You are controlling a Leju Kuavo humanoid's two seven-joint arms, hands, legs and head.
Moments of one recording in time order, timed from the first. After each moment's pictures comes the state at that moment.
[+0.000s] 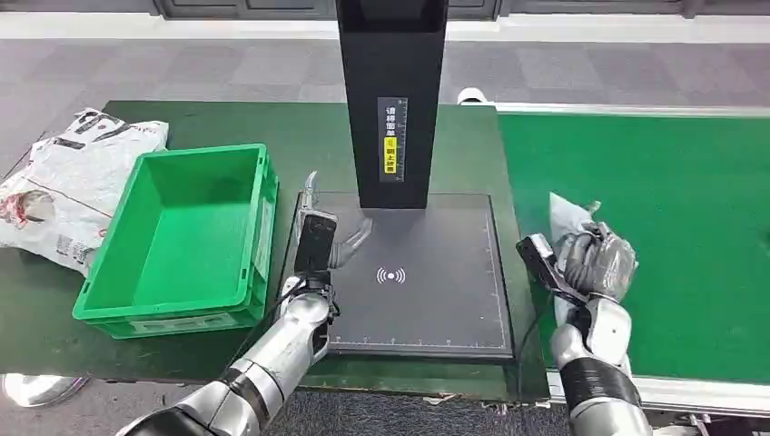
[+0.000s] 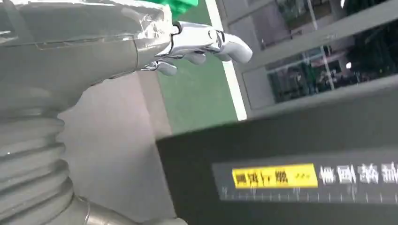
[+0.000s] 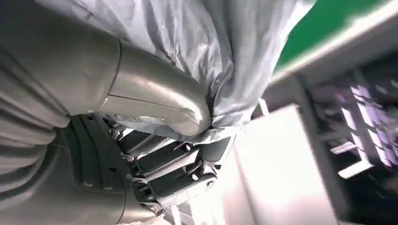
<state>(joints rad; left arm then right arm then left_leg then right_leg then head) -0.59 -0.28 -0.29 -0.63 -0.10 0.59 -0.70 -0.46 0.11 -0.21 -0.73 1.37 -0.70 -0.14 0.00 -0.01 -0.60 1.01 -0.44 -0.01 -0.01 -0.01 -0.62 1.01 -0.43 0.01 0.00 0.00</state>
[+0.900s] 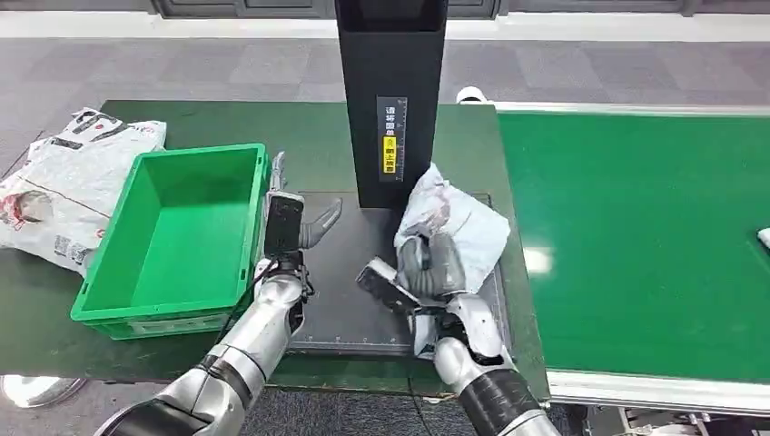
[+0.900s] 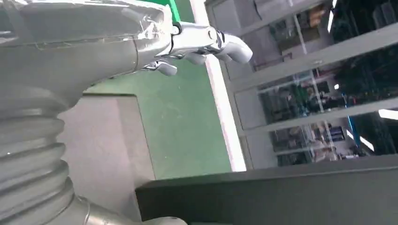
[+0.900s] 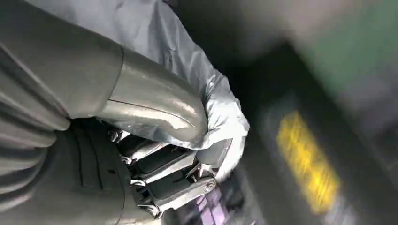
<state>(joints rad) -0.61 -0.23 -0.17 -0.67 -0.16 0.50 -0.70 -0.40 0.26 0.50 -0.85 0.99 -0.35 -0.11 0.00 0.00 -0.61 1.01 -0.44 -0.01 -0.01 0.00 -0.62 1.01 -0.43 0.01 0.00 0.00</state>
